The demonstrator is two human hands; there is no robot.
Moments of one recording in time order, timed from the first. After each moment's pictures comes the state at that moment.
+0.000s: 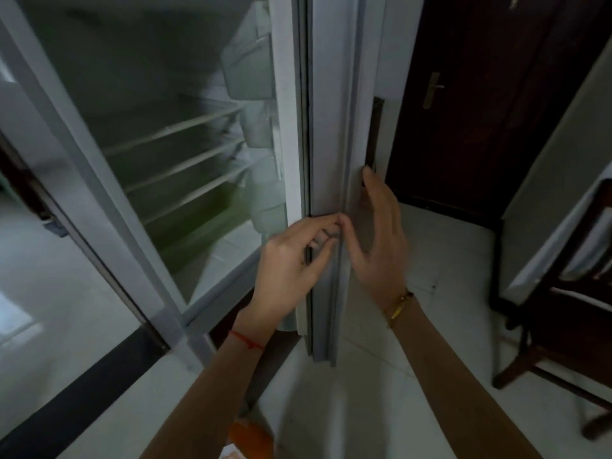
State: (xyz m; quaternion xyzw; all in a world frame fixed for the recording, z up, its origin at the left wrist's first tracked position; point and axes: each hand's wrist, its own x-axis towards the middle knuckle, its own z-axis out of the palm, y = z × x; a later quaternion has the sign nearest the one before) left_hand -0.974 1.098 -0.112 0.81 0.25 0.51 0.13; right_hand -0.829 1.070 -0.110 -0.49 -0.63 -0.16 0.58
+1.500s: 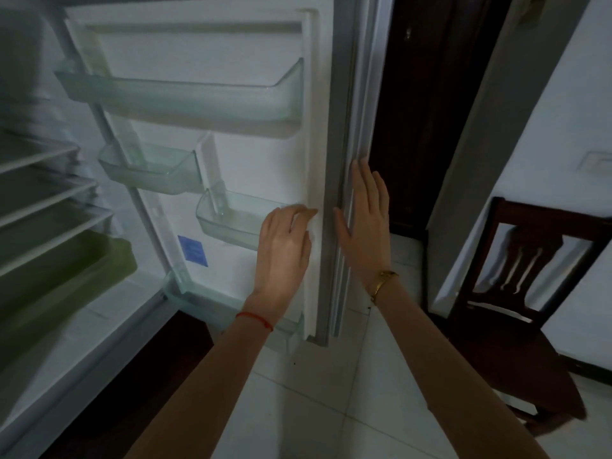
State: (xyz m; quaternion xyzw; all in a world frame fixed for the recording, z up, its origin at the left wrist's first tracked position) left_hand -0.661 1.206 -0.120 0.84 0.30 0.46 -0.02; right_hand -0.518 1.159 -0.100 -0.65 -0.56 -0.27 0.44
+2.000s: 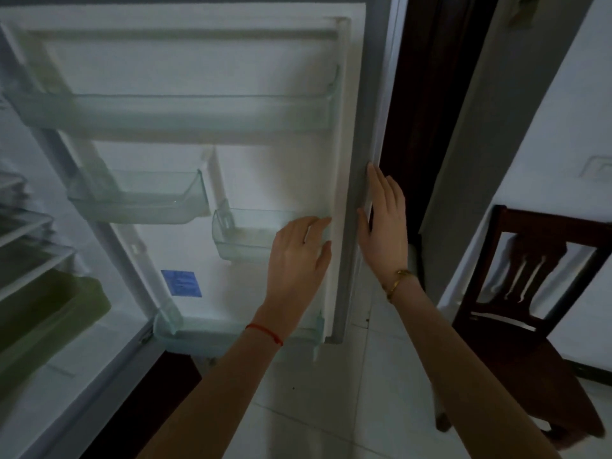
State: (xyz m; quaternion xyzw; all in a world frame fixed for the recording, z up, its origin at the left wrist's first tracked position) left_hand -0.608 1.289 -0.123 0.84 0.26 0.48 -0.01; right_hand -0.449 1.243 -0.103 -0.69 -0.51 -0.26 0.44
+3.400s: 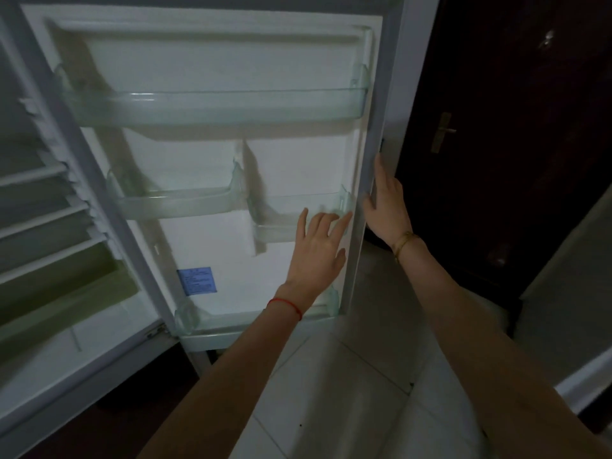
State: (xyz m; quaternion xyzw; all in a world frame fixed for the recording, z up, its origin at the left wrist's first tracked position) left_hand -0.471 1.457 -0.133 0.83 0.43 0.32 -0.12; right_hand -0.303 1.496 -0.085 -0.62 -0.67 -0.01 0.40
